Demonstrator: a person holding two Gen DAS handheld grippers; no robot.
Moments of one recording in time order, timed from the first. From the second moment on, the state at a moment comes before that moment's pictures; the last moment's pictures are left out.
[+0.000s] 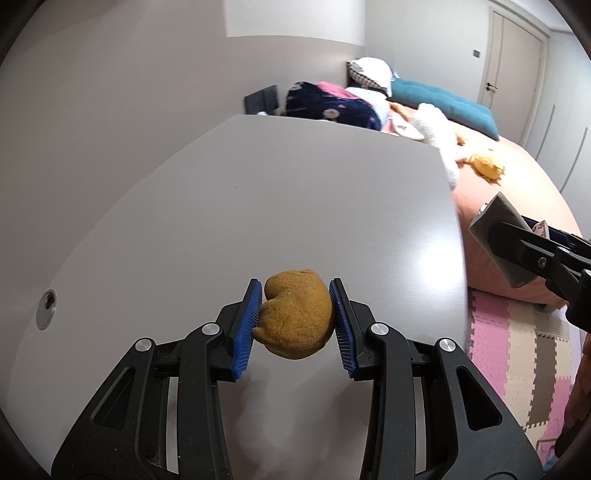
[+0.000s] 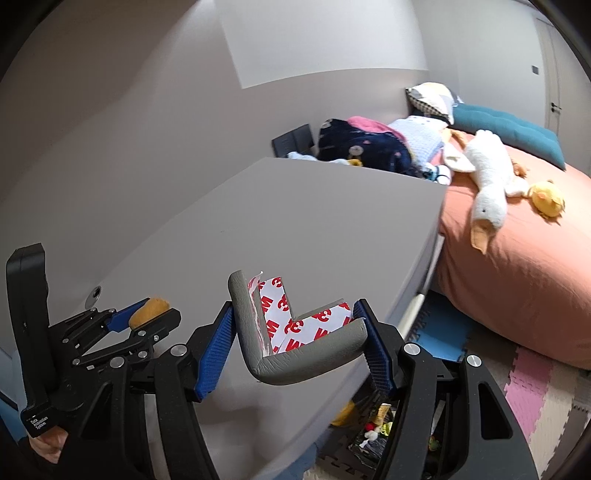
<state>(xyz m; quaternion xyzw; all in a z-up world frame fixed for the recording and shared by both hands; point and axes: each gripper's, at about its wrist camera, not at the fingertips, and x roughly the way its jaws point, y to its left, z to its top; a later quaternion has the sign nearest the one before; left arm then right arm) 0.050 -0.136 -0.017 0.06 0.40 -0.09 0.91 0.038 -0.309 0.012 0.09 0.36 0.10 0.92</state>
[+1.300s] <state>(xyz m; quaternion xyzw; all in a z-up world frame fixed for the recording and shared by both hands) 0.007 -0.313 -0.023 0.12 0.40 -0.25 0.88 -0.046 -0.479 0.014 0.15 0.33 -0.05 0.93</state>
